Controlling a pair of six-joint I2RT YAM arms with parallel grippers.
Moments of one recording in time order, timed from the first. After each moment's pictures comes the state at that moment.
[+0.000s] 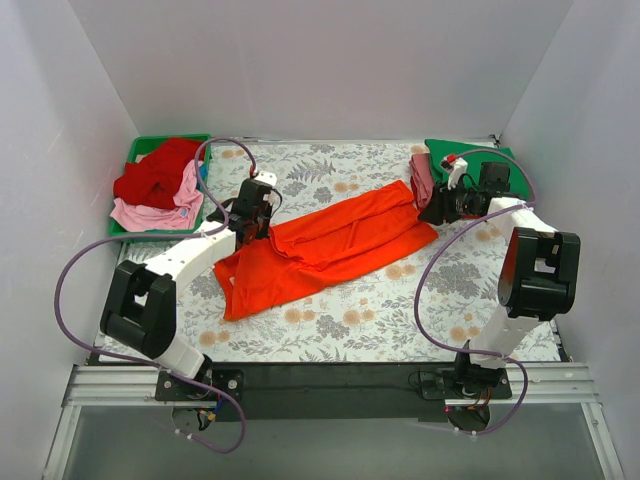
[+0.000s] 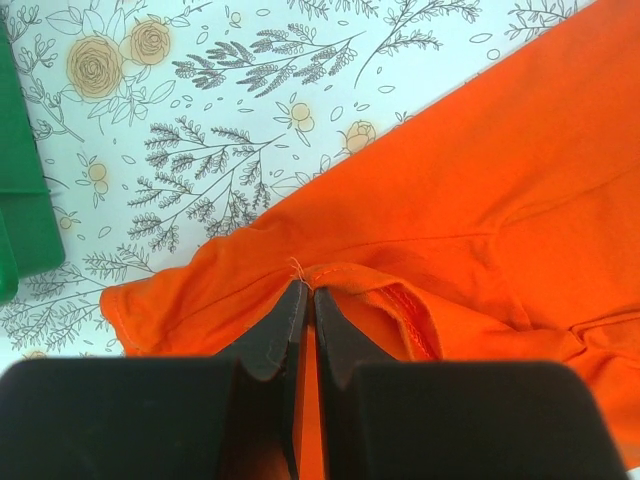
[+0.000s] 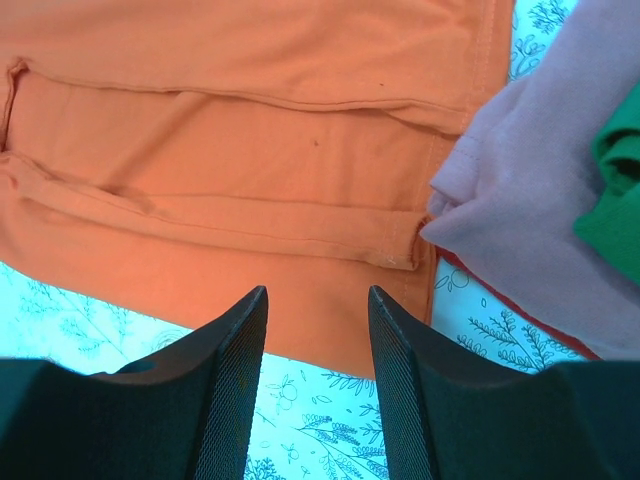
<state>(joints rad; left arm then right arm) -0.45 1.54 1.05 -0.33 -0.31 -0.10 -0.11 1.74 1.15 -0.30 -0.80 -0.33</state>
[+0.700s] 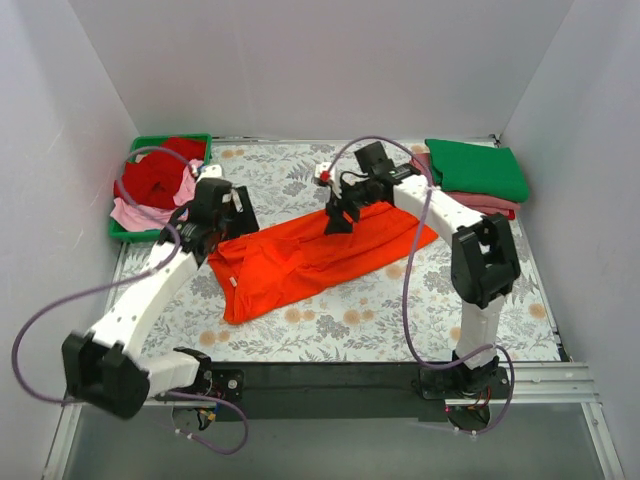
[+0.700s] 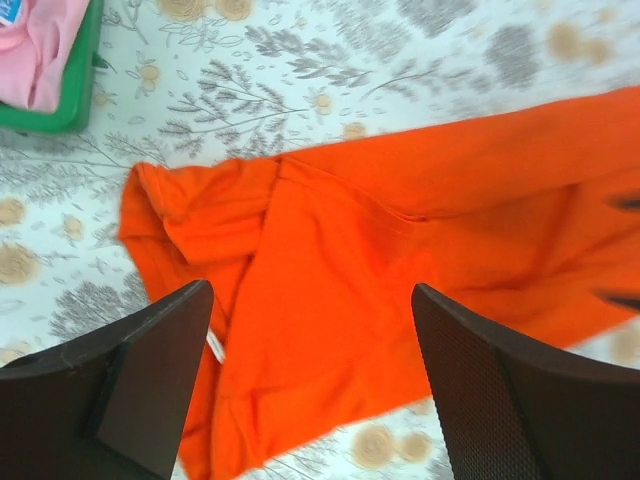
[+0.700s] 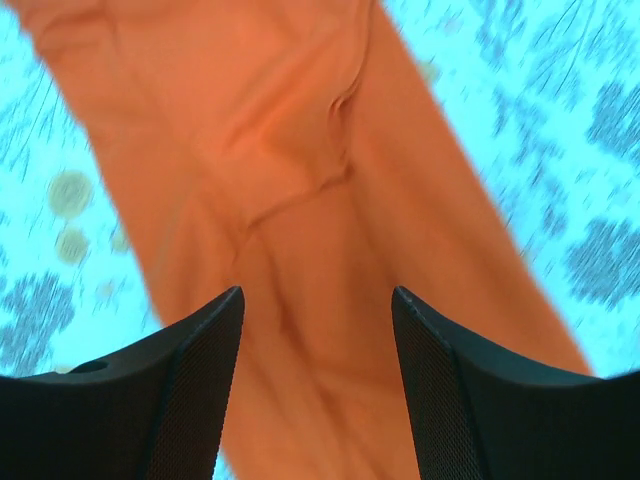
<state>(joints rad) -0.36 1.27 1.08 -0.57 -0.27 -0.46 0.50 1.88 1.52 -0.61 -0.82 -0.72</state>
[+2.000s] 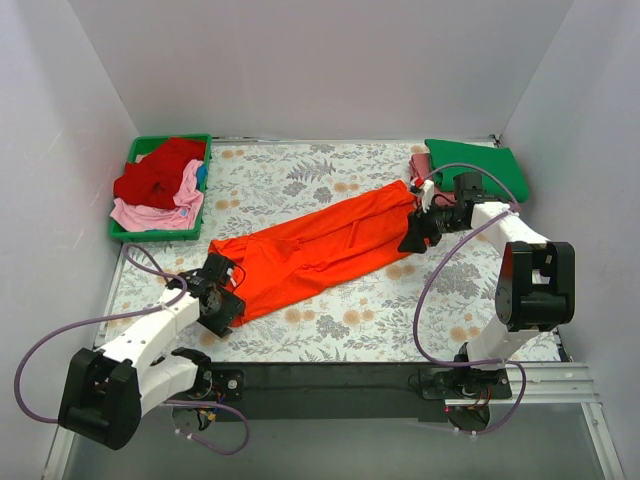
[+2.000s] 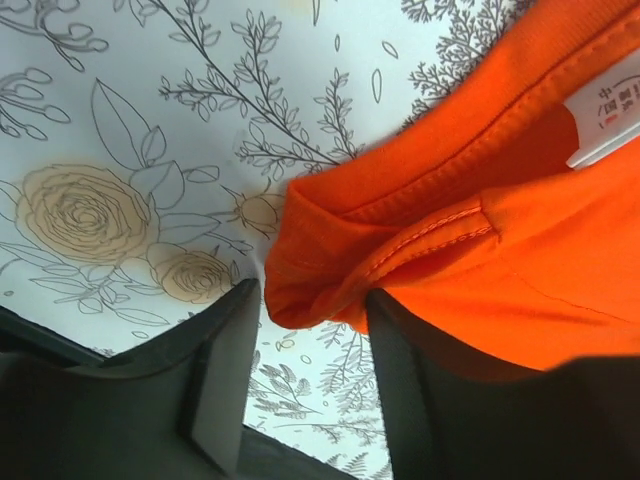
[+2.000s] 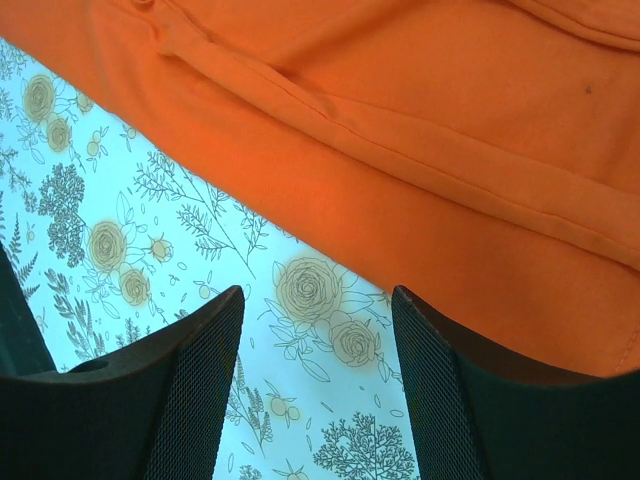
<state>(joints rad) -0.34 1.04 0.51 -0.85 -0.14 -1.33 0.04 1.65 1.10 -0.63 -0.87 -0.61</state>
